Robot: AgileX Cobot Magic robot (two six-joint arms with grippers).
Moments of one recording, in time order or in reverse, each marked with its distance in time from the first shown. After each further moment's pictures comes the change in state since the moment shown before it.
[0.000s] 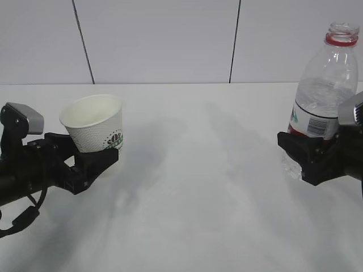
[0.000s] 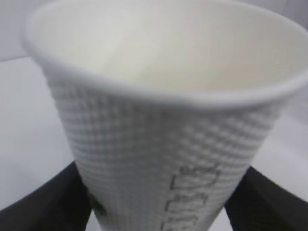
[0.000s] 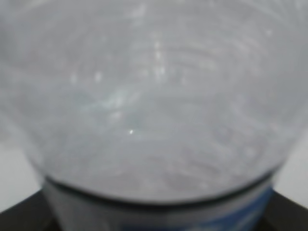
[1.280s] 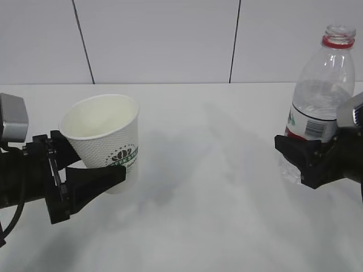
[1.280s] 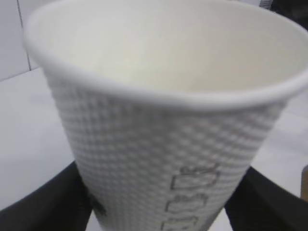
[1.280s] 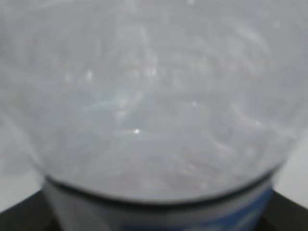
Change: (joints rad) left arm 0.000 -0.218 0.054 0.345 0.000 -0.132; right arm 0.000 0.000 0.000 -0.049 0.001 0.040
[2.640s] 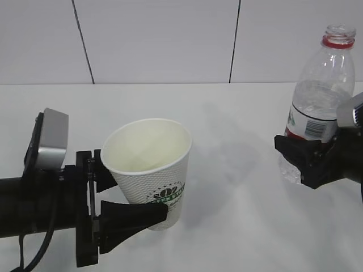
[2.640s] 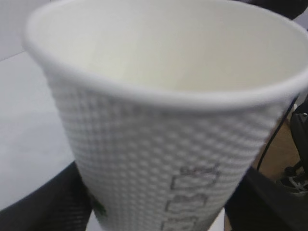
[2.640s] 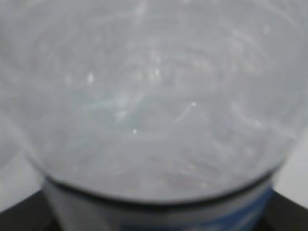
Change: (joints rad) left arm -0.249 0.000 -0.010 -0.018 0.006 -0.010; right arm 0.000 0.000 0.000 -0.002 0.000 0.006
